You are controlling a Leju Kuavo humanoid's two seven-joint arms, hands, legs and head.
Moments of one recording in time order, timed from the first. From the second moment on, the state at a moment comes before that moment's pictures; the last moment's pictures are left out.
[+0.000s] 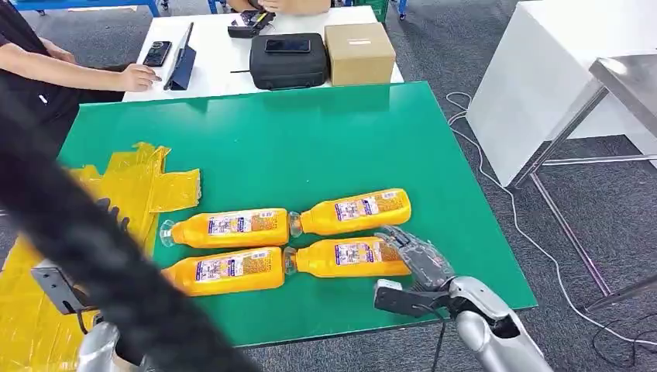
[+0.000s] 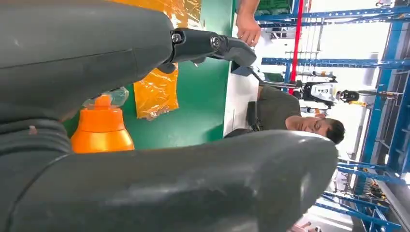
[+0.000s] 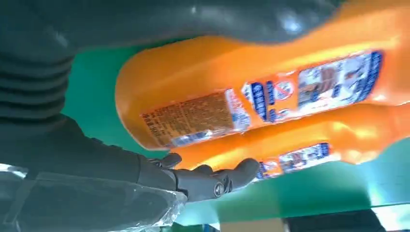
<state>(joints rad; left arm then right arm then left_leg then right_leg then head) -0.20 -0.15 0.13 -1.21 0.11 0.02 -0.52 -0.04 -0.30 0.31 -1.50 0.78 0.11 -0.19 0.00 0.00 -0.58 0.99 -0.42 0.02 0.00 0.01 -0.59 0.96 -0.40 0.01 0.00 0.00</state>
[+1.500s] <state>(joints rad) -0.22 -0.16 0.13 -1.23 0.14 0.02 -0.50 -0.11 -0.30 0.47 -1.40 1.00 0.10 0.00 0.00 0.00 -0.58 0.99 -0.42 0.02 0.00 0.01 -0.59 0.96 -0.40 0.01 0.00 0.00</state>
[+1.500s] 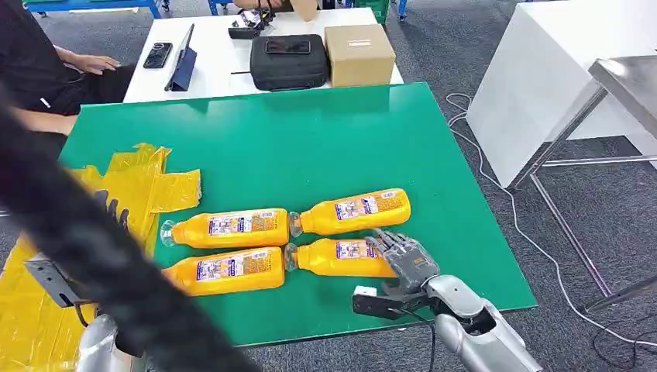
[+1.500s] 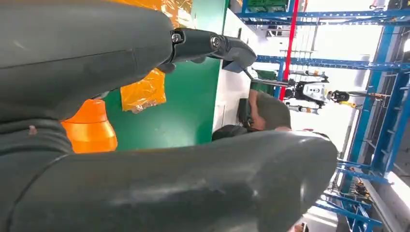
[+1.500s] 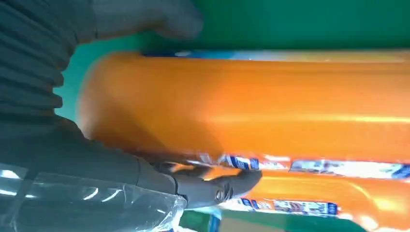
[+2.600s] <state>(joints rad) -0.16 -0.16 0.14 -1.28 0.17 -0.02 -0.49 -0.01 -0.22 0.31 -1.67 0.62 0.02 -0.24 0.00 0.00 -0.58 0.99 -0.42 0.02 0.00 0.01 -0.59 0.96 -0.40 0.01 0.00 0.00</state>
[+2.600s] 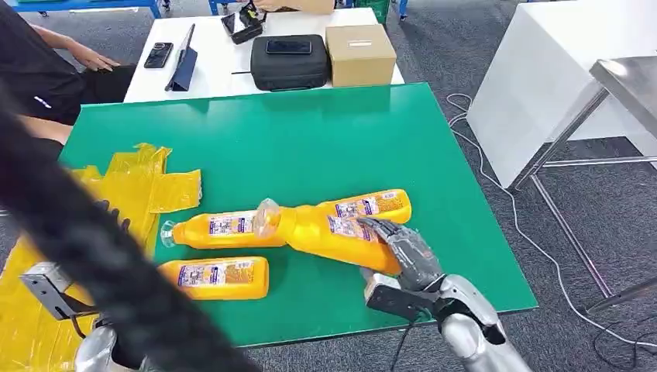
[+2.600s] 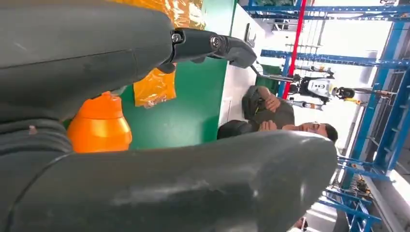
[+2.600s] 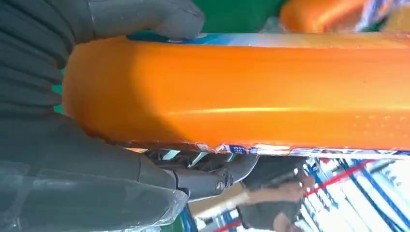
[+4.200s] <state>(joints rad) -0.34 -0.22 -0.10 -1.18 0.39 -0.14 -0.33 -0.74 0.35 0.57 -0.69 0.71 -0.27 -0.07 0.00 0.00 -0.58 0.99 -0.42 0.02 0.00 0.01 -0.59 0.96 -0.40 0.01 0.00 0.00</state>
